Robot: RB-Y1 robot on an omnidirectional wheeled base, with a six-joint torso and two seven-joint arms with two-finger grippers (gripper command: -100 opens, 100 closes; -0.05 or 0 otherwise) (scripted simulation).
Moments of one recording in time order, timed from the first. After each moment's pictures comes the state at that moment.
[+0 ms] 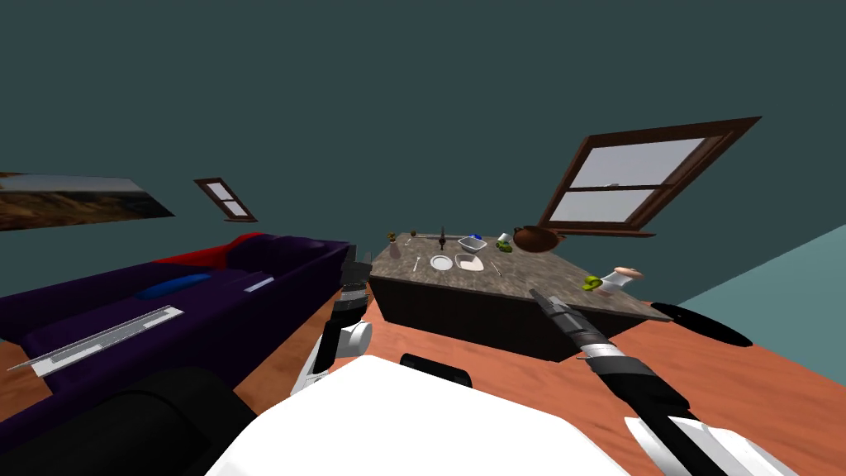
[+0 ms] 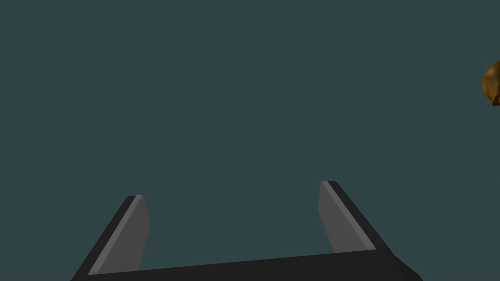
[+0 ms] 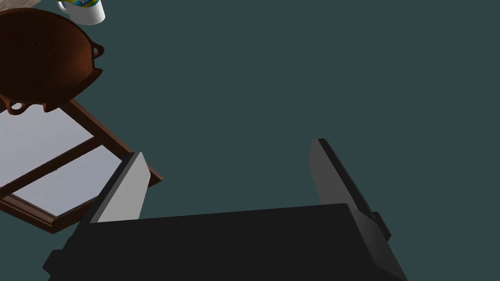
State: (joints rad) left arm 0.51 -0.05 0.07 -2.30 0.07 -0.46 -0.03; right arm 0.49 -0.57 -0.25 -1.88 0.51 -0.32 0.01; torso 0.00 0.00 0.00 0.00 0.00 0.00
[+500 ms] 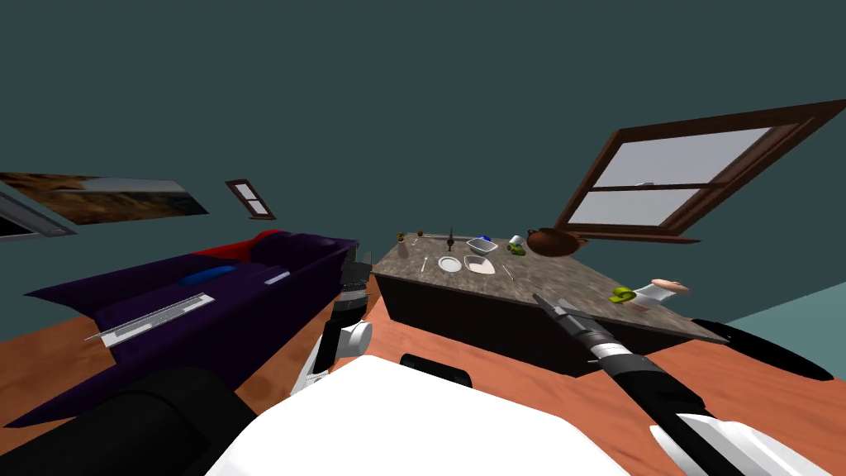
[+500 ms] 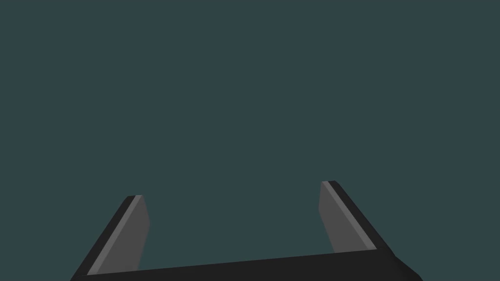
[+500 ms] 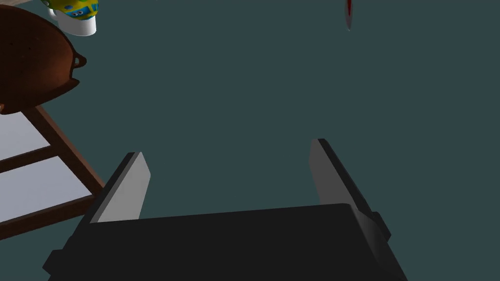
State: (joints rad) left arm 0.51 -0.05 0.07 -2.30 0.07 -0.46 -0.03; right arm 0.48 -0.68 -0.25 -1.80 0.63 -0.29 0.02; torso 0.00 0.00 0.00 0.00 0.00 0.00
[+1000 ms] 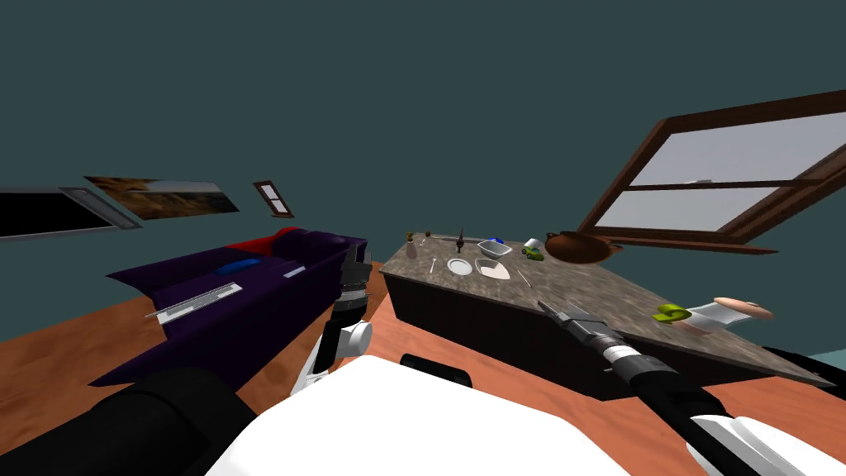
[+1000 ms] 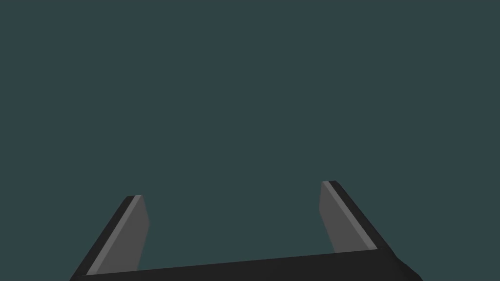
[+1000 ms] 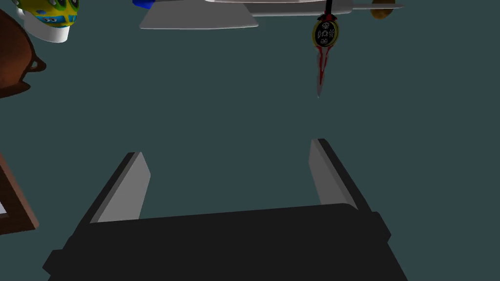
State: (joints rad) left arm 0.51 -0.05 0.07 -2.30 0.07 -0.46 -0.03; right arm 0.48 -0.81 -0.23 -1.72 0.75 -0.26 0.05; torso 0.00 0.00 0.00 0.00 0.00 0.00
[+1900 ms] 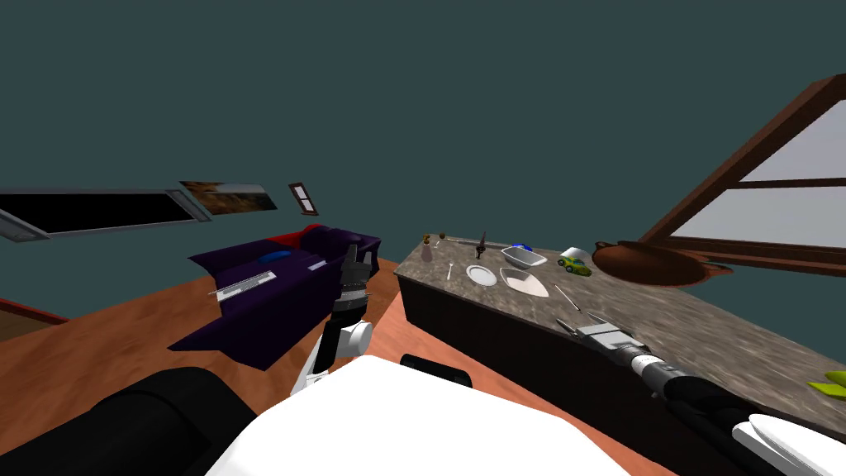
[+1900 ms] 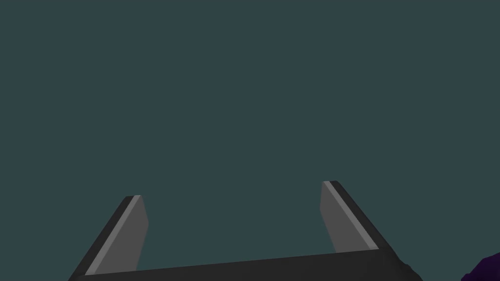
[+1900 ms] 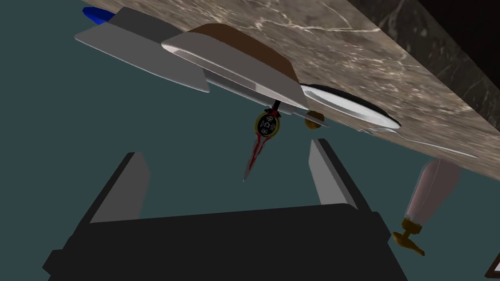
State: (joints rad) left arm 0.51 -0.05 0.07 -2.30 0.07 -0.46 -0.03; right arm 0.48 -1.01 -0.15 -1.56 0.98 -0.22 0.11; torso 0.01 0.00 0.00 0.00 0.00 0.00
